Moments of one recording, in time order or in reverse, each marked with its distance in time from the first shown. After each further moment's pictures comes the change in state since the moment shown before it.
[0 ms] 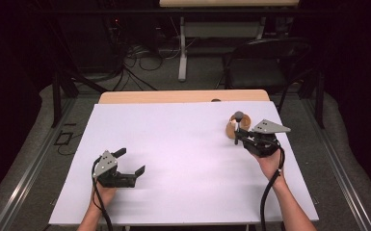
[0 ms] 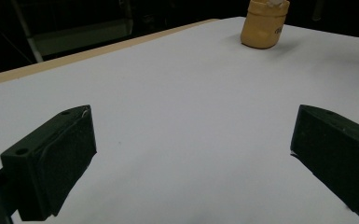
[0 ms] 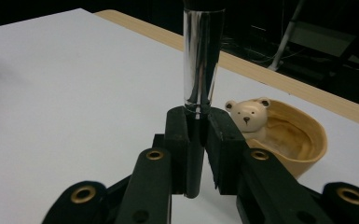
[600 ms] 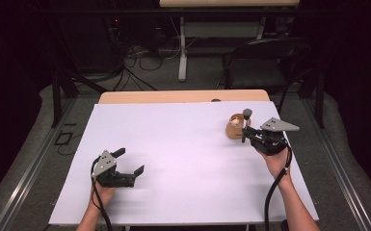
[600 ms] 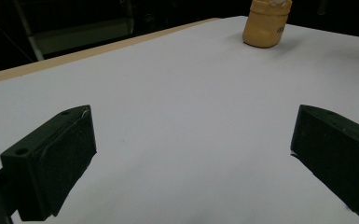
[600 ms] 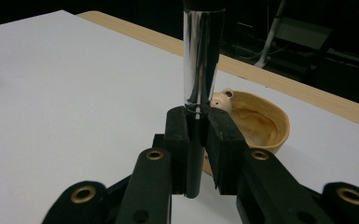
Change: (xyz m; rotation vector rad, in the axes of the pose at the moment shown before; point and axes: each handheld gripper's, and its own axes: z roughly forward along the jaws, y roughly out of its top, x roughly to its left) left arm 0.003 -0.001 -0.001 0.004 -0.001 -0.003; right arm -0.017 -0.002 -0.010 0.005 -0.044 0.032
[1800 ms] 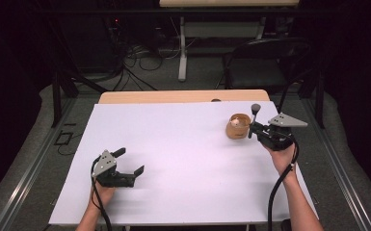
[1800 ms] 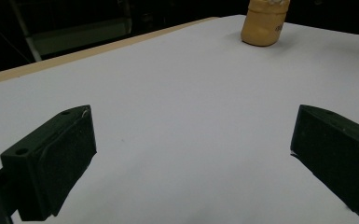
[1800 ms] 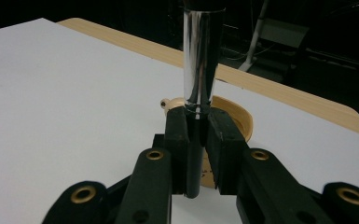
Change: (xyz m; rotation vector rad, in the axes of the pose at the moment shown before) left arm 0.001 0.000 0.001 -0.001 -0.010 0.010; right arm -0.020 0.004 -0.006 -0.013 -0.046 0.025
